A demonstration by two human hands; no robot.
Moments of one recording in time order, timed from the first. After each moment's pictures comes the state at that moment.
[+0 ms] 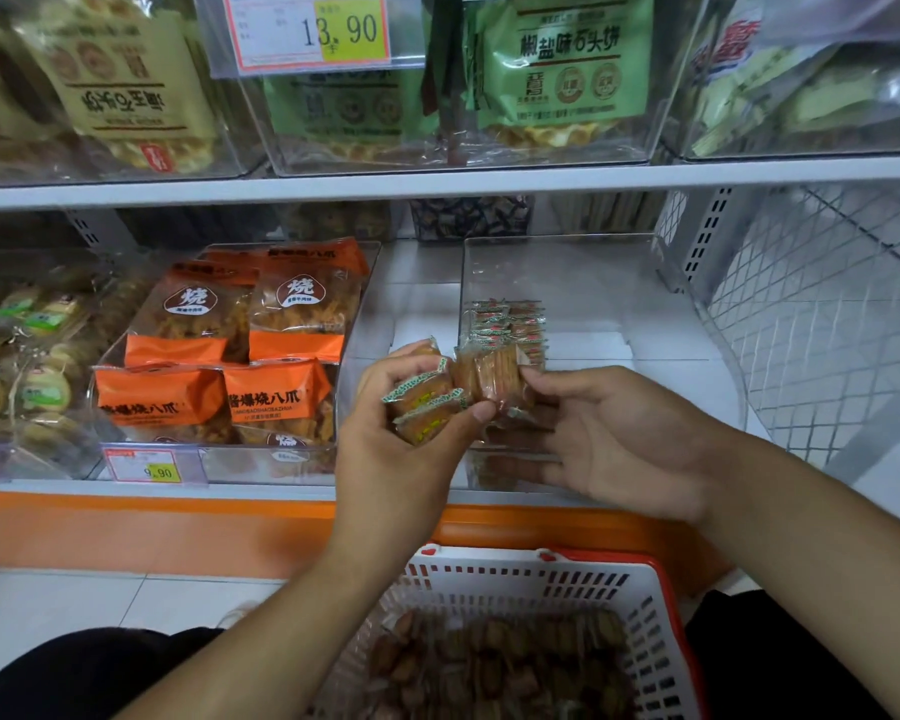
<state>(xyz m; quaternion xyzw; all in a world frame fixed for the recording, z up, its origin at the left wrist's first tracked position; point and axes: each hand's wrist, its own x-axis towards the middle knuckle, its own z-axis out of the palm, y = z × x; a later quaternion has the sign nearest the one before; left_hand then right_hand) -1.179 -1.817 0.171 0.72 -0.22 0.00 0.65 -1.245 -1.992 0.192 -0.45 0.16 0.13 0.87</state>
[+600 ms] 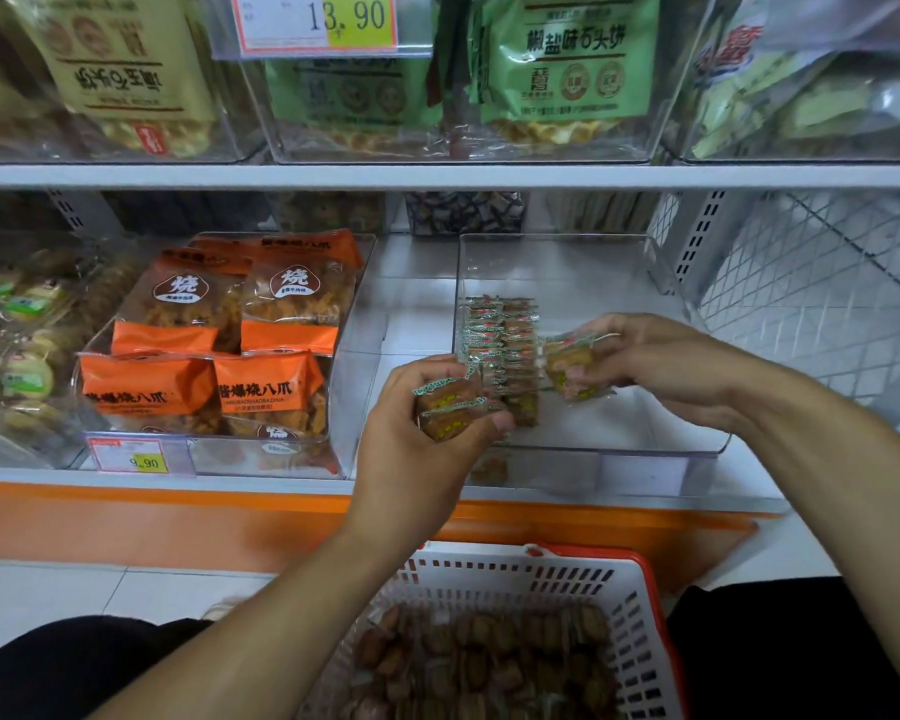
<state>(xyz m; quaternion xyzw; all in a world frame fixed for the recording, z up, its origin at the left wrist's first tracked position) -1.177 -1.827 0.161 0.73 -0.22 -0.08 0.64 -1.228 -2.069 0.191 -0.75 0.22 -0.01 0.62</state>
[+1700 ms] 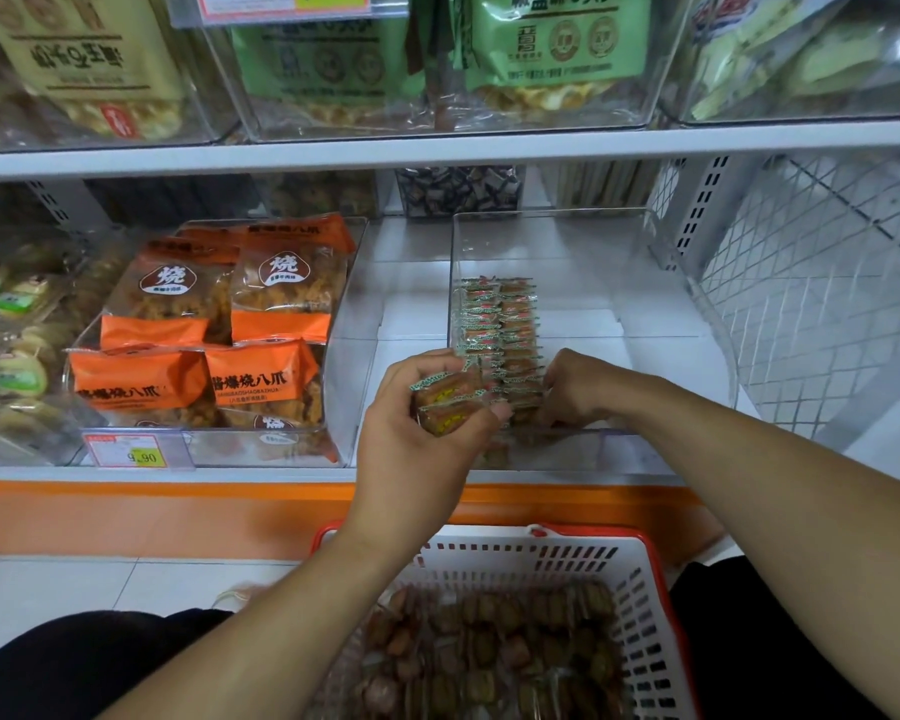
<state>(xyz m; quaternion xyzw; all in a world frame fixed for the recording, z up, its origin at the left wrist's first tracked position) -1.181 -1.828 0.152 0.73 -0.20 -0.09 0.65 -1.183 -2.042 0.134 -0.91 0.27 0.18 0.27</state>
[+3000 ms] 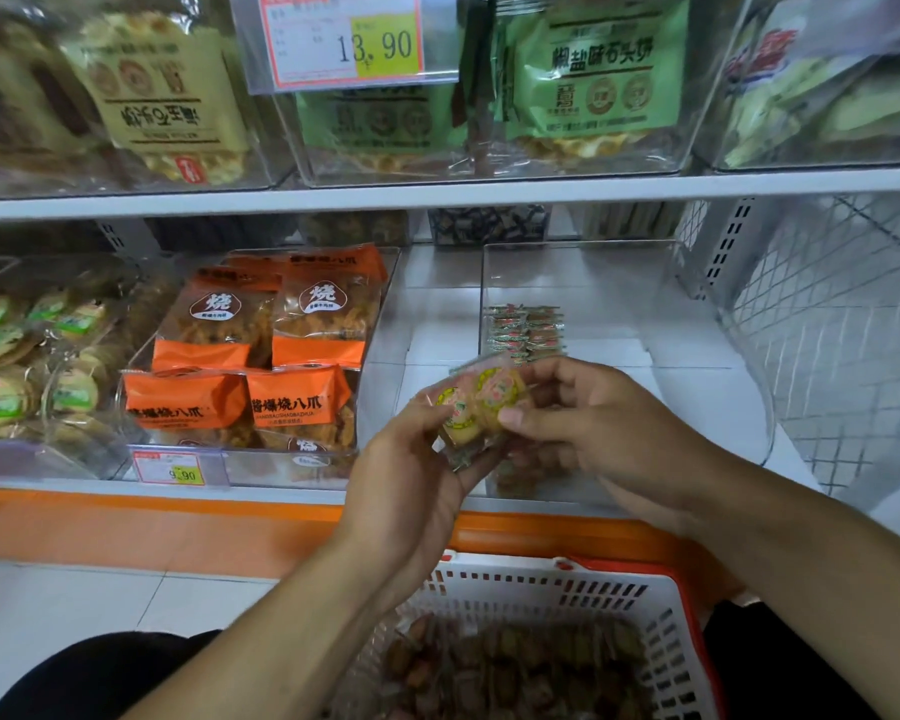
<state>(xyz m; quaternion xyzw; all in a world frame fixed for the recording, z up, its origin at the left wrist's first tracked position) -1.172 -1.813 0.178 0.41 -0.03 -0.35 0.84 -1.236 -1.974 0.191 -0.64 0.15 -0.02 0.75</state>
